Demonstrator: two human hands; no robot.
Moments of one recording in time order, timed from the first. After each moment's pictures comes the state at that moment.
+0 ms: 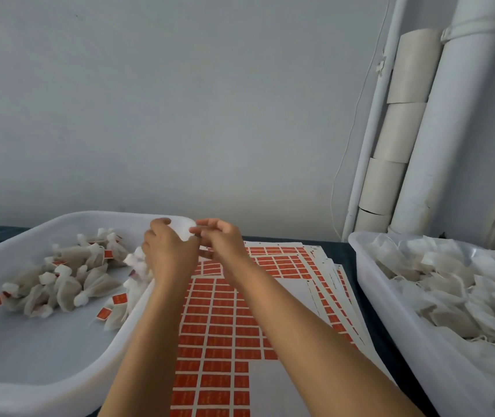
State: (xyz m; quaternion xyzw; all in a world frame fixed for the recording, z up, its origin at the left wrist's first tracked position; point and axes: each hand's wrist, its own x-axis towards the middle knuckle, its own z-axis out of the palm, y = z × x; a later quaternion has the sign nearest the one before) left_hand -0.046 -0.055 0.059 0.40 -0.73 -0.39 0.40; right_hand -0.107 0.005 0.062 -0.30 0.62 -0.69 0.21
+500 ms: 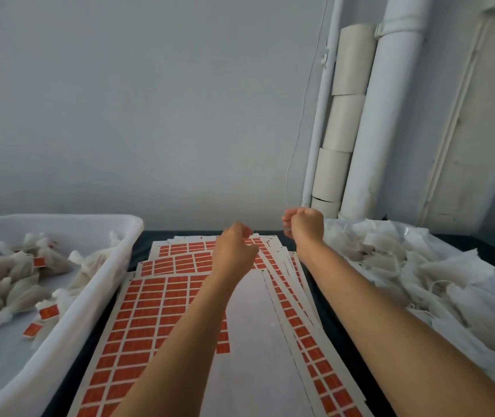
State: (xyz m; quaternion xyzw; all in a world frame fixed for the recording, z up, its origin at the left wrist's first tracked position) left_hand -0.145 0.062 0.042 0.17 -0.86 -0.42 0.23; right_hand -0.222 0.160 0.068 -0.03 0.74 -0.67 -0.10
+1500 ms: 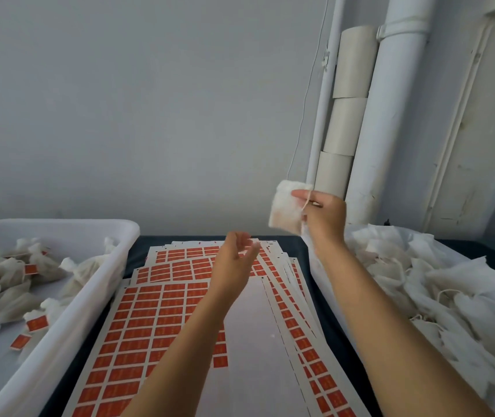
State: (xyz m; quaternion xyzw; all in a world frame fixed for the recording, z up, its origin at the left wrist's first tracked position) left_hand -0.149 0.062 0.021 0.10 -0.78 -0.55 0.26; right_hand -0.220 0.183 0.094 -0.12 0.71 -0.66 -0.20
